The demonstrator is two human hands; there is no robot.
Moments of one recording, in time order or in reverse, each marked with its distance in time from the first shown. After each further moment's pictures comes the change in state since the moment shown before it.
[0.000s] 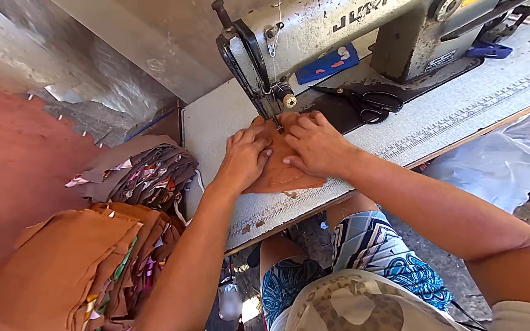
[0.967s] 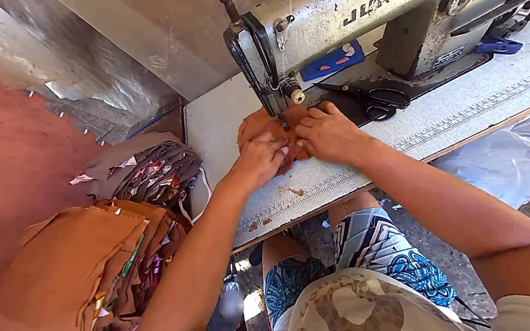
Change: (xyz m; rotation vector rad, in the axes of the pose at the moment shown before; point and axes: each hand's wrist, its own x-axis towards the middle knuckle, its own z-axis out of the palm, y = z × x) left_hand 0.002 0.022 -0.012 -0.134 -0.126 0.007; right_hand 0.005 0.019 -0.001 -0.071 0.000 0.021
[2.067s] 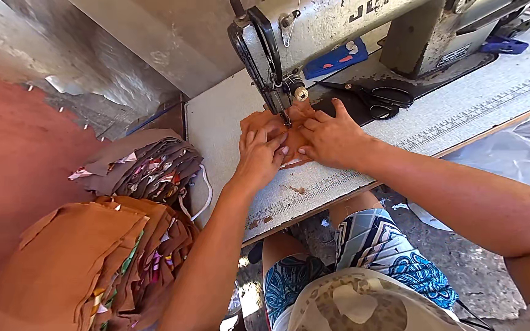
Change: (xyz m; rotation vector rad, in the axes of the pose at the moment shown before) left_hand -0.003 -0.007 0.022 0.027 0.149 -0.079; right_hand 0.000 -0.010 -0.008 -0.072 -0.222 0.117
